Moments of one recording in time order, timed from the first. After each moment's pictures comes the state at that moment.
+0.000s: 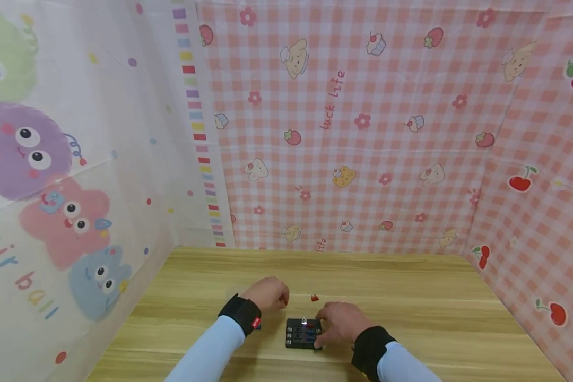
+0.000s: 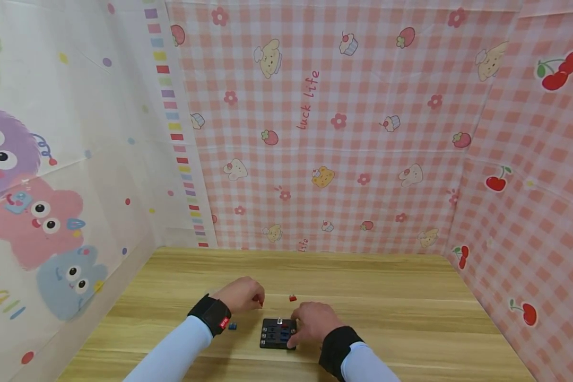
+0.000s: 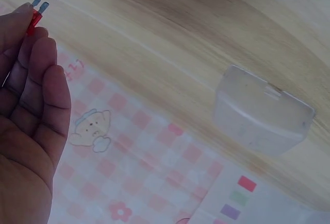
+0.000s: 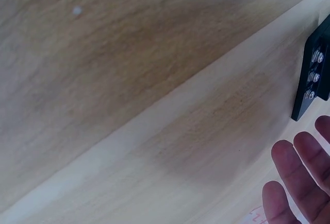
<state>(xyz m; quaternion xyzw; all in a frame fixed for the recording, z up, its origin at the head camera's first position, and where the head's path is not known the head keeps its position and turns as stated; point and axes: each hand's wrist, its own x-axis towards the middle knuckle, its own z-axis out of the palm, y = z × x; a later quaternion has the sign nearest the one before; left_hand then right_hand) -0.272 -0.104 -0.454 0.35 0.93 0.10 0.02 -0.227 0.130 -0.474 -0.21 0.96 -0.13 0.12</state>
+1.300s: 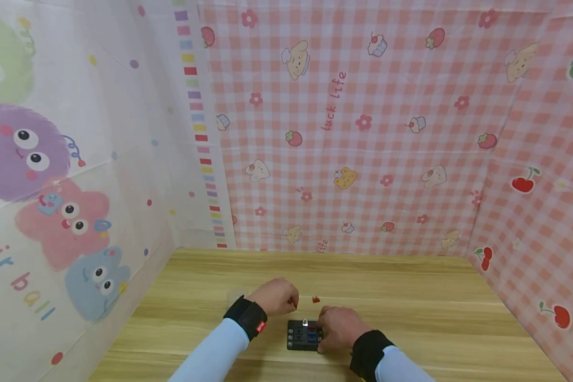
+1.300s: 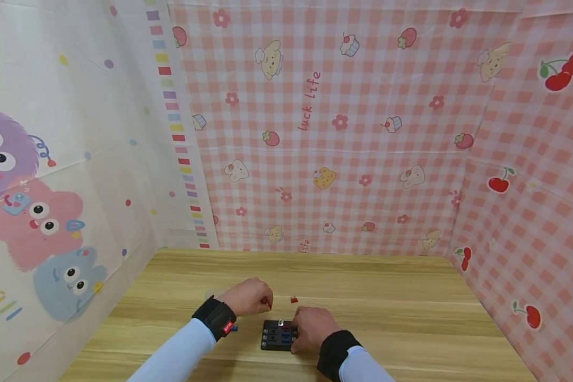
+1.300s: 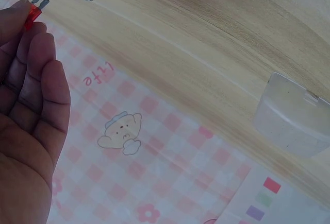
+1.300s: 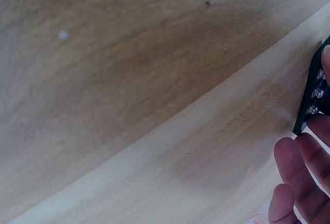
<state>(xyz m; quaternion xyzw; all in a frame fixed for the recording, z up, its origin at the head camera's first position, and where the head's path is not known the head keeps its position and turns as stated) -0.259 -0.088 -0.437 0.39 0.92 0.09 0.01 -0.226 0.127 -0.483 -0.28 0.95 -0.09 0.09</state>
